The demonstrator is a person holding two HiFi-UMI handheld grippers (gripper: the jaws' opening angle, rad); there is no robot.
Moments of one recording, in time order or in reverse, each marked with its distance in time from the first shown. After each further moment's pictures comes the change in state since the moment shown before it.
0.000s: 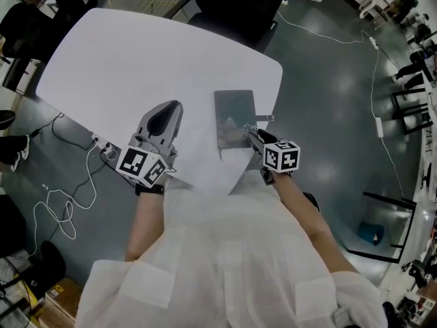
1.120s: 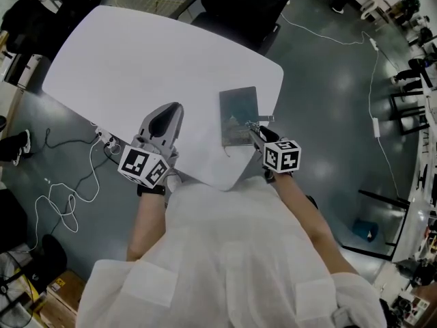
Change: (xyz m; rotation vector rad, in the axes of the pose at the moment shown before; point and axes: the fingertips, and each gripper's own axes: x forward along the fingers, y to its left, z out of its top) left arm -0.018 0.010 0.040 -0.045 0.017 0.025; right arm -0.033 0.040 0.047 -0.057 -0.001 -0.036
